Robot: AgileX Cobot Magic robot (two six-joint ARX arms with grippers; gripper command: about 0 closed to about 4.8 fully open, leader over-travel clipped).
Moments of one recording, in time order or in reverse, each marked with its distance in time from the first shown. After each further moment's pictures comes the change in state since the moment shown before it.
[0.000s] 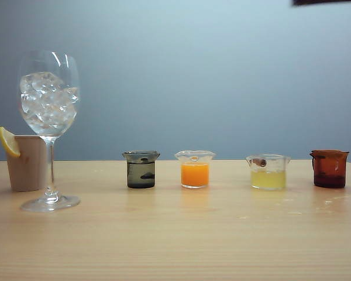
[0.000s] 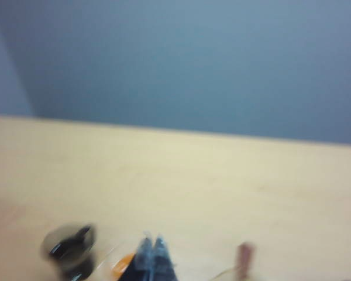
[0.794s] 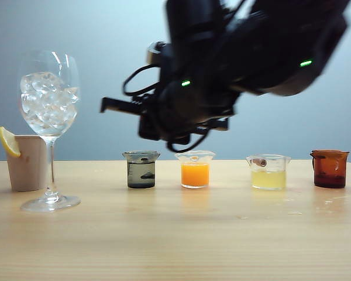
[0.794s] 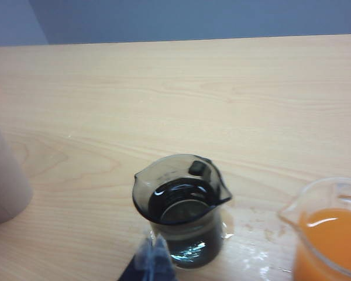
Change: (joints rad) left arm -0.044 0.053 0.097 -0.257 0.139 0.068; right arm 0.349 1.009 0.278 0.563 0.272 0.170
